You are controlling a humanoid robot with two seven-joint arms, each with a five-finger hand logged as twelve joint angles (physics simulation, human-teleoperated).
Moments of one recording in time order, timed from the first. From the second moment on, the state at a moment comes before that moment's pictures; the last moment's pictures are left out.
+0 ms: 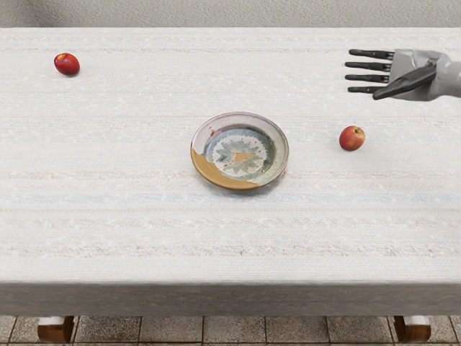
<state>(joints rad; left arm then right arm) 0.03 0.00 0.26 -0.05 0.04 -0.08 0.00 1.11 -0.75 0.44 0.81 0.28 0.61 -0.52</state>
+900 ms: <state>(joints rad) 0.03 0.00 0.26 -0.05 0.04 -0.08 0.00 1.05 -0.79 0.57 1.25 -0.97 0.36 -0.37</state>
